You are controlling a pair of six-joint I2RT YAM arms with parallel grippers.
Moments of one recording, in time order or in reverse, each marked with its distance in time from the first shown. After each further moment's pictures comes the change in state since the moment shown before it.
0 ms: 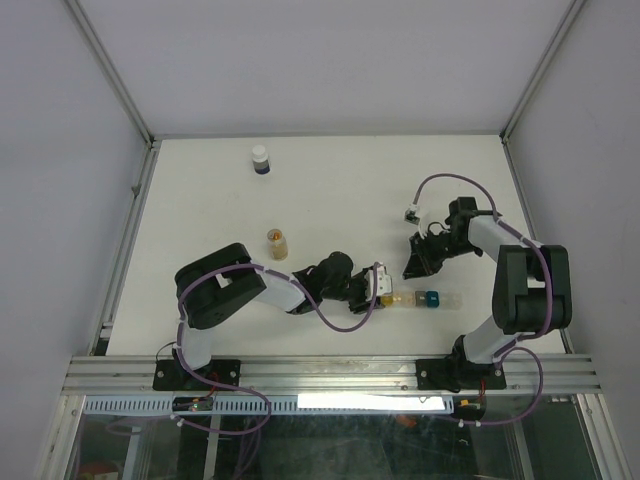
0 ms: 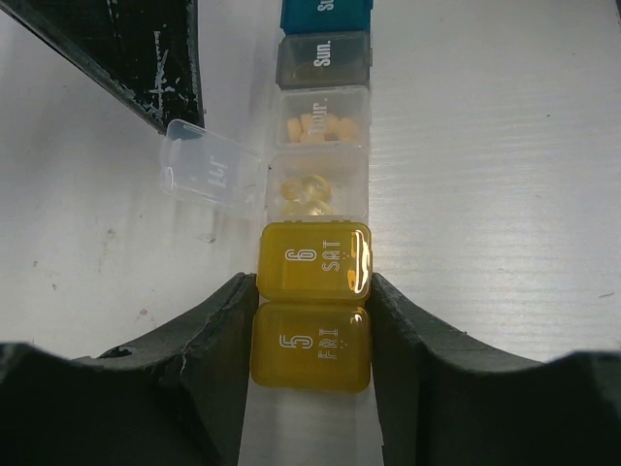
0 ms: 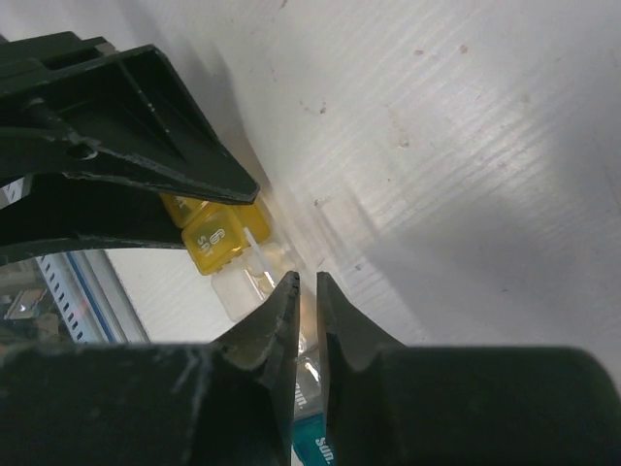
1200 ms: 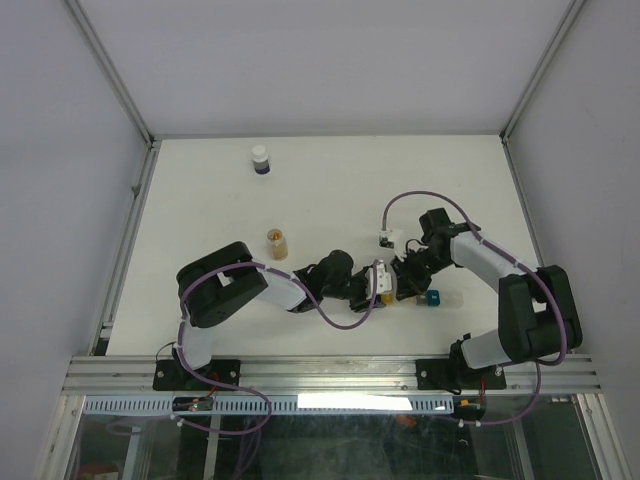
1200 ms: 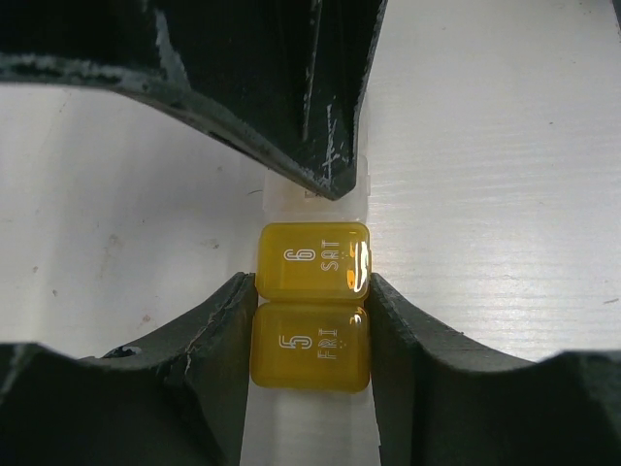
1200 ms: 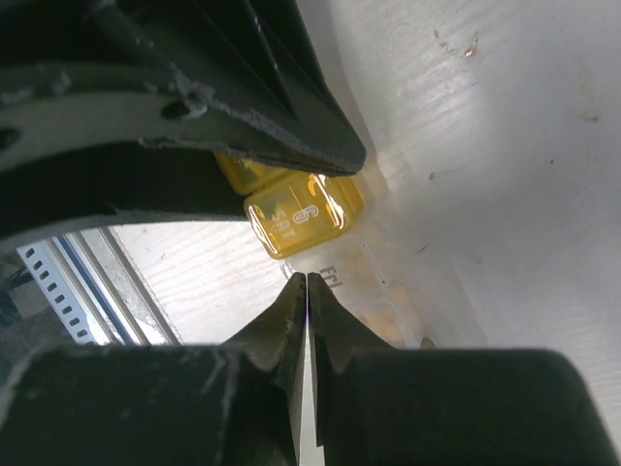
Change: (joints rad) left arm 0.013 0.014 0.013 0.008 0.021 -0.014; right arm 0.241 -0.153 -0.094 -0.052 0.201 0.010
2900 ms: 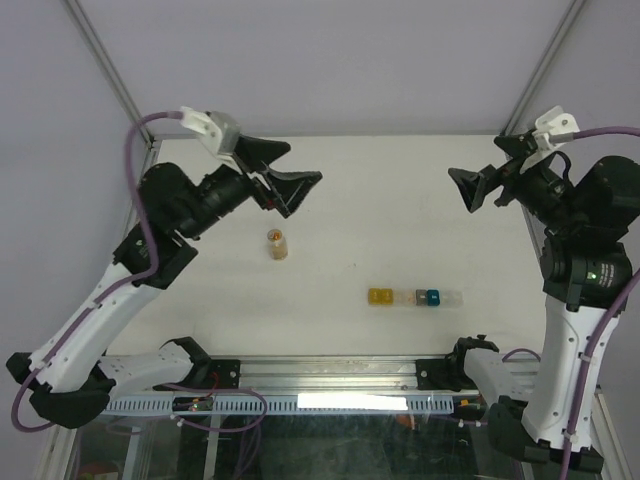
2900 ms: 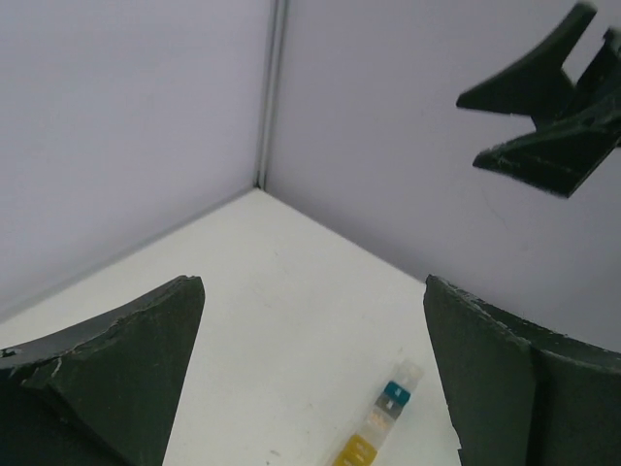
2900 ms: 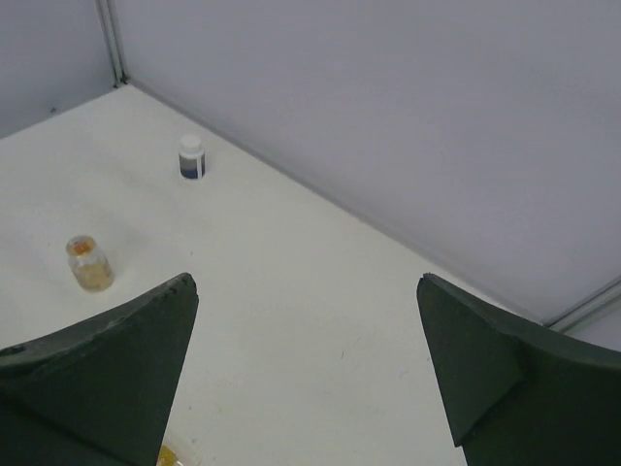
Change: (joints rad) left arm 0.309 -0.905 0.446 -0.753 -0.219 -0.539; right arm -0.381 -0.520 0.747 0.144 -0.072 0.422
